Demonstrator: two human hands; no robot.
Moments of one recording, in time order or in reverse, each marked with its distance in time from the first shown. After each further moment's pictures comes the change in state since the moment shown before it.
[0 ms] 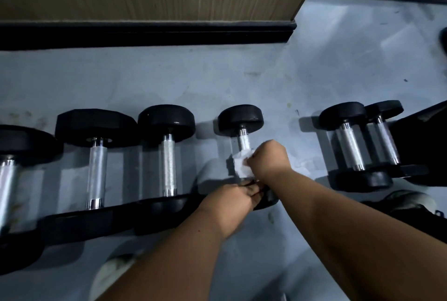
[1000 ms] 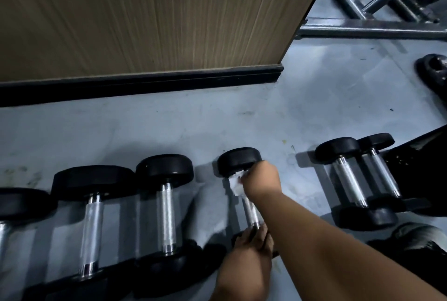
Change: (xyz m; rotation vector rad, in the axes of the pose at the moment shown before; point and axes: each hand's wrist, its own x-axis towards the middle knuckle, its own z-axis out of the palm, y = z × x) left_hand 0.012 0.011 0.030 -0.054 -0.098 -0.170; right_hand 0.026 -0.040 -0.026 0.177 0.073 0.075
